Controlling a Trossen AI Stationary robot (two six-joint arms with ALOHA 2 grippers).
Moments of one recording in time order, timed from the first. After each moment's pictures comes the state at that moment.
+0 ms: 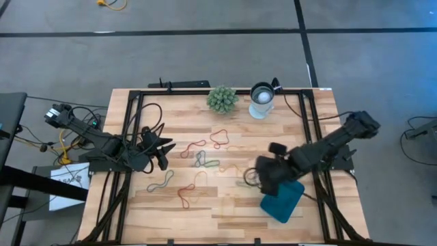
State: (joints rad) left arm -0.49 0.82 0.60 -0.50 -0.88 -0.75; right arm 0.52 1.50 1.28 -1.14 0.29 0.69
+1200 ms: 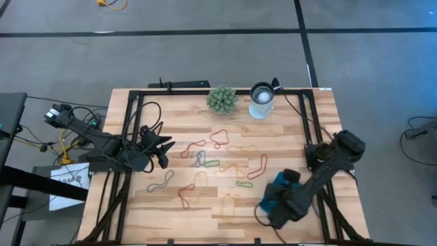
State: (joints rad) left arm -0.49 0.82 0.60 -0.51 -0.93 -0.76; right arm 0.80 1.83 1.27 -1.28 0.20 1.12
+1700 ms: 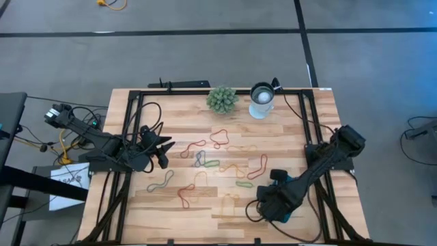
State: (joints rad) left arm -0.49 0.82 0.60 -0.52 -0.92 -0.76; right arm 0.71 1.77 1.27 -1.10 0.11 0.80
